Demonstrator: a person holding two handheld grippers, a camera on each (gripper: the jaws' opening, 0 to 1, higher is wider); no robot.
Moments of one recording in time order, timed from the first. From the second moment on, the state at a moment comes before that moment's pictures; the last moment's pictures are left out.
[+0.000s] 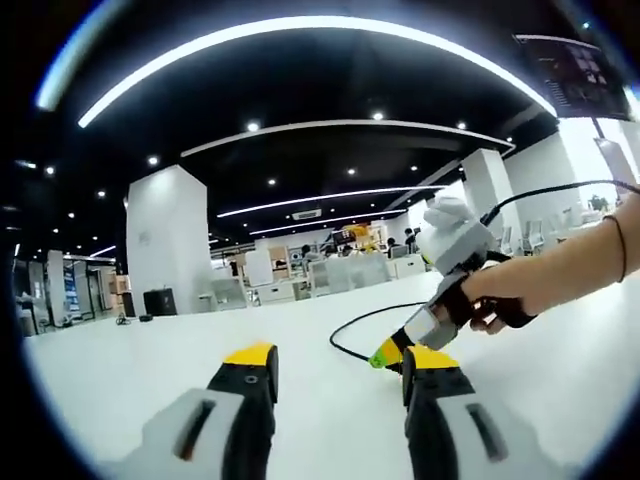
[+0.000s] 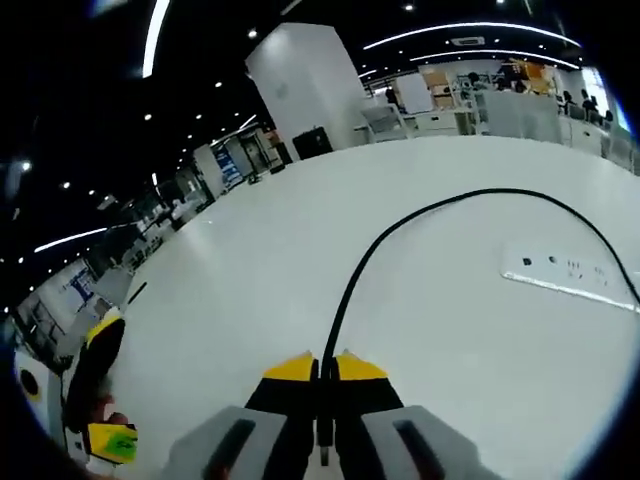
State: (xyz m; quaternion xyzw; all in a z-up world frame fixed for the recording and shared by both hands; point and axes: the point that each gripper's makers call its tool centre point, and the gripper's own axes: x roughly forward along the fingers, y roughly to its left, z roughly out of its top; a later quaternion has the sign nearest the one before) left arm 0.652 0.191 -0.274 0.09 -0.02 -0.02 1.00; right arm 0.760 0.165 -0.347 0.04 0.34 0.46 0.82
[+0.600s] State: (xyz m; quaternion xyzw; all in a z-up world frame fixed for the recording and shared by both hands) left arm 0.675 0.146 -0.316 0.09 0.06 -0.07 0.99; right arm 0.756 0.155 -0.322 0.17 0.31 0.45 0.82
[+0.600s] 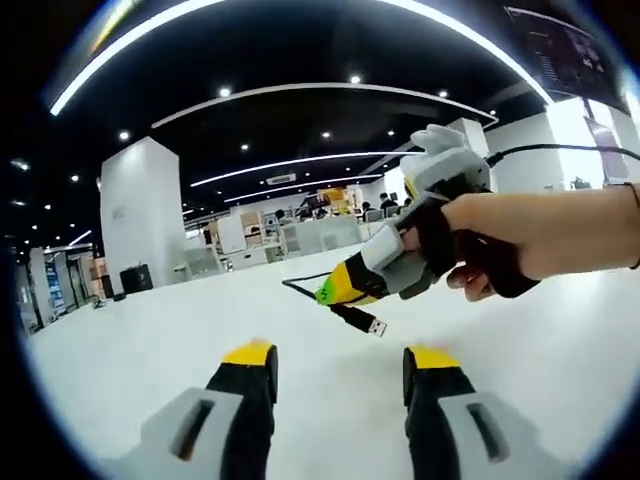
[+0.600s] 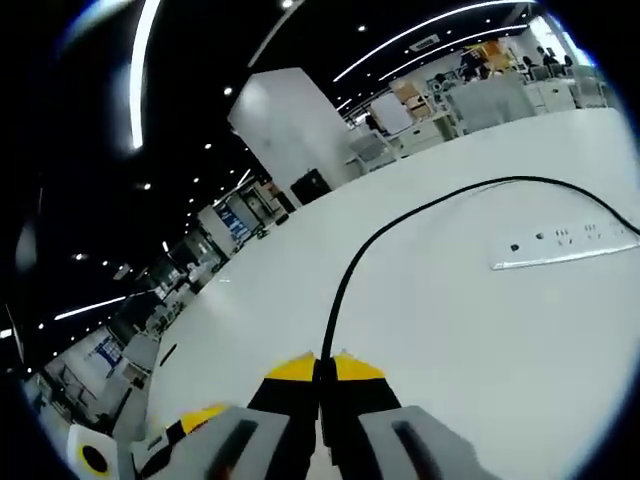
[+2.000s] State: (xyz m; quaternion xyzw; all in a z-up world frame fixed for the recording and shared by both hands) left arm 0.691 0.110 -0.262 0.44 -0.09 0.06 0.89; right arm 0.740 0.138 -0.253 0.31 0.24 0.41 0.82
